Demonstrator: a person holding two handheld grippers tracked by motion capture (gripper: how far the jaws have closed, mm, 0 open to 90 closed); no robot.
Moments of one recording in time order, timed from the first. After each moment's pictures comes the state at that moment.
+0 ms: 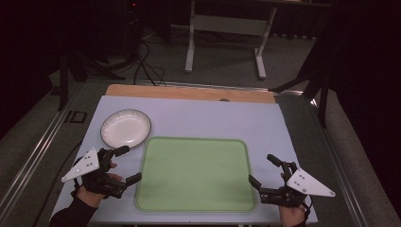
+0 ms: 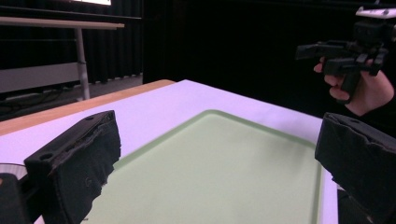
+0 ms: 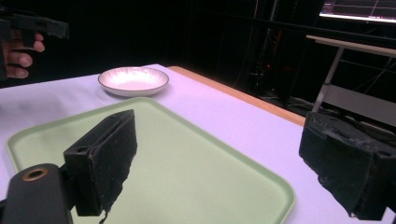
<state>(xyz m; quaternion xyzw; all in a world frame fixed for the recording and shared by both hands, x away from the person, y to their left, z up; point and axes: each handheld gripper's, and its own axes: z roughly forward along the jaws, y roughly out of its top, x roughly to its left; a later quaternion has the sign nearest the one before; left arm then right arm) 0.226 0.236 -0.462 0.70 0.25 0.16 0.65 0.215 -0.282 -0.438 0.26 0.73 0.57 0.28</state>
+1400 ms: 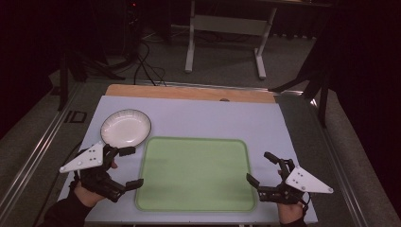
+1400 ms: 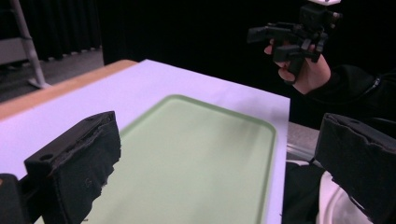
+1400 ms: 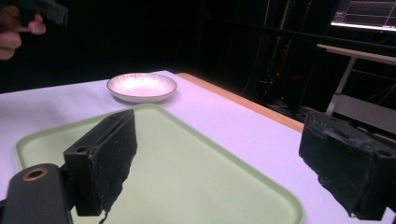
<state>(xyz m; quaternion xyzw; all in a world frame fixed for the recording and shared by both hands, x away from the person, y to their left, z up) 0.223 0.226 -0.406 0.76 0.20 0.10 0.61 0.222 -0.279 -0.438 0.24 0.72 0.59 0.27</state>
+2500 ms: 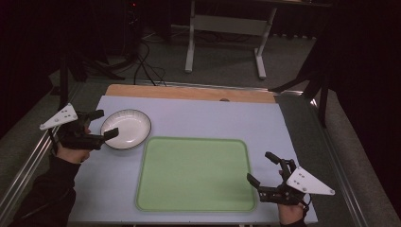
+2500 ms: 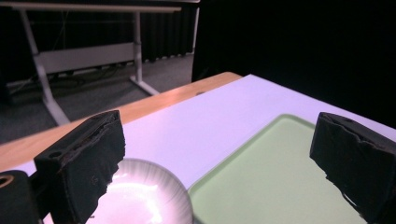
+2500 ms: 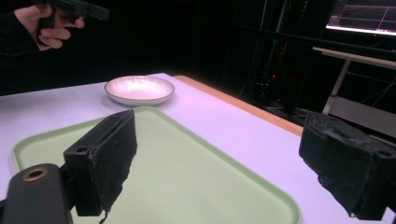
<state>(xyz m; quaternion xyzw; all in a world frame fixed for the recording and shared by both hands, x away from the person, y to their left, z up) 0.305 0.307 -0.411 0.71 0.33 0.20 0.59 0.218 -0.278 -0.434 0.24 0.72 0.59 0.27</state>
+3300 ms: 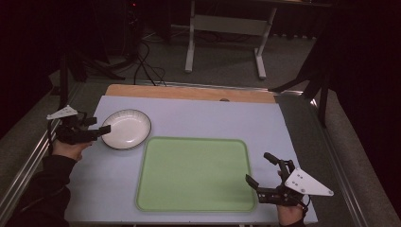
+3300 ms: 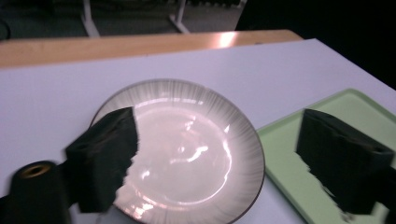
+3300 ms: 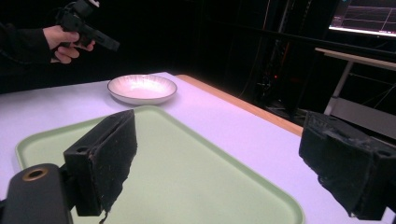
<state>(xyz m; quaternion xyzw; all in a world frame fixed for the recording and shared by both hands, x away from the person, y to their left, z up) 0.343 0.350 -0.462 0.71 0.48 0.14 0.50 0.216 -0.275 -0.433 0.24 0.72 0.59 0.27</state>
